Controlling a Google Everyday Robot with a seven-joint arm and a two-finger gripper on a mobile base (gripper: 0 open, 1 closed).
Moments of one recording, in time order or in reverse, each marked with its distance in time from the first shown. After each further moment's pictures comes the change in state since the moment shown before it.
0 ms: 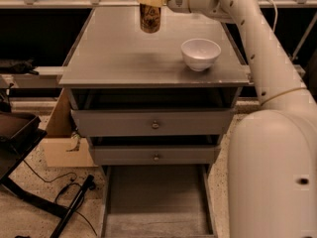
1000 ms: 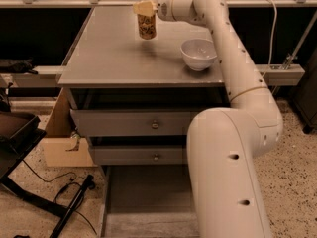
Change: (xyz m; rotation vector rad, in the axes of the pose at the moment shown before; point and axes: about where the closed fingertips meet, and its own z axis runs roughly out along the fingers) arm 0.045 -0.070 0.060 0.151 0.057 0.025
